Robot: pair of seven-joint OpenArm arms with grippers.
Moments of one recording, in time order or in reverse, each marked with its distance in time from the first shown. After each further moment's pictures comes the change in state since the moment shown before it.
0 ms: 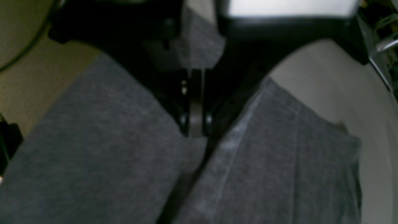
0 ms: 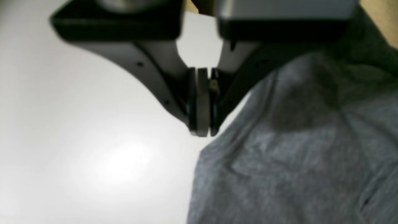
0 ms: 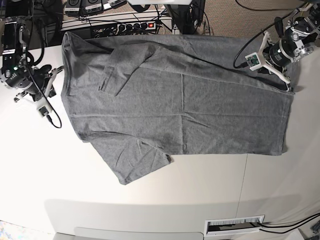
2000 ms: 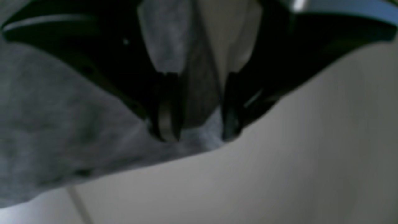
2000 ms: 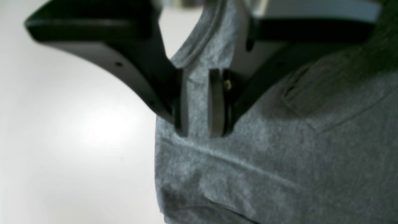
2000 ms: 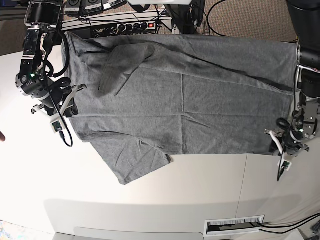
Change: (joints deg) left arm -58.2 28.2 -0.1 -81.6 -17.8 -12.0 -21.4; right arm 9.0 -14.9 0.2 -0.1 -5.9 0.0 2.8
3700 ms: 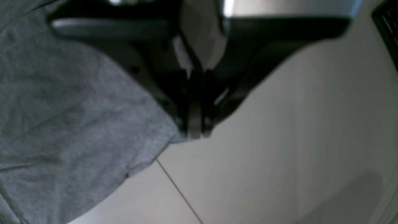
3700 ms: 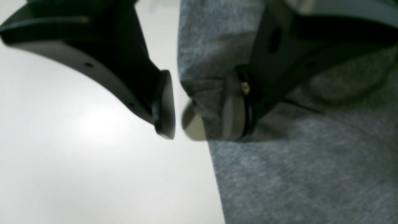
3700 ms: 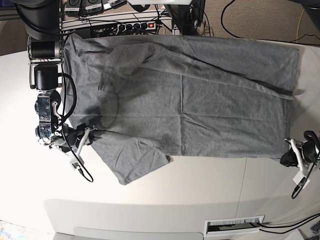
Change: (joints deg) left arm 0.1 -15.7 0.1 25.2 -25.6 -15.1 26.3; right arm 34.2 -1.4 -22.1 -49.7 -10.5 0.4 15.5
